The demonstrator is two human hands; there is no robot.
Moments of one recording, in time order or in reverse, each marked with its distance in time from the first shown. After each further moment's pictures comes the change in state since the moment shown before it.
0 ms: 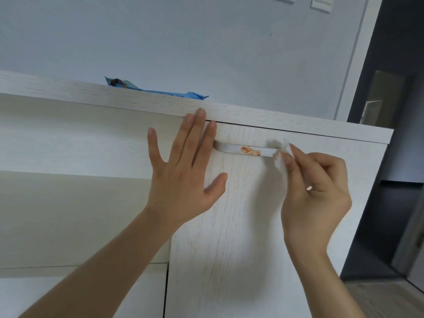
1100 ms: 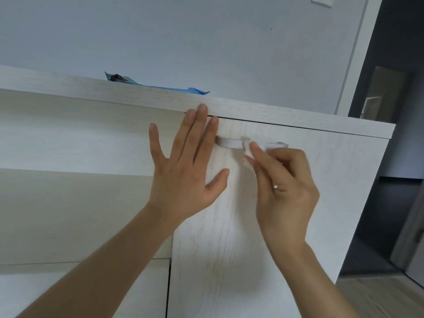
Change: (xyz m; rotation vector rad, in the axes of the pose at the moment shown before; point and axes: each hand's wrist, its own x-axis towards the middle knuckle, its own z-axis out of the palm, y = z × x) left_hand -0.001 0.000 0.000 -0.044 0.018 -0.007; right_hand -0.018 -0.006 0.015 -0.076 -0.125 -0.288
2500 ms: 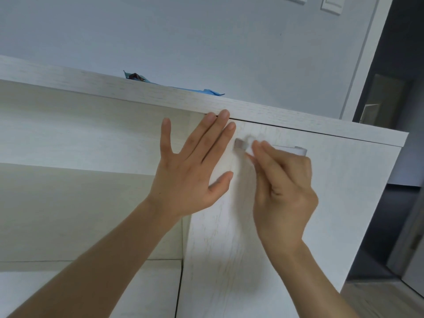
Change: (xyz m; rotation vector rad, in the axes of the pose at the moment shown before) left_hand -0.002 -0.027 -0.003 -0.010 0.014 0.123; right_hand -0.002 -0.016 0.020 -0.107 0.051 -0.091
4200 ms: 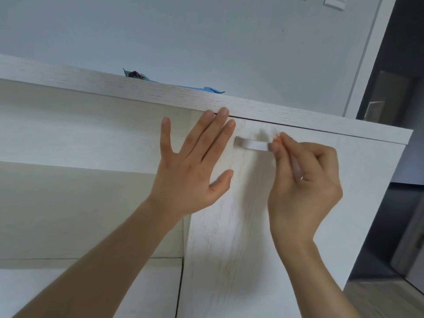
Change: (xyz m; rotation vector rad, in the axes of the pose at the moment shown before) left_hand -0.001 0.002 0.002 -0.010 -0.001 -0.012; right_hand 0.012 -0.006 -0.003 0.090 0.095 0.255
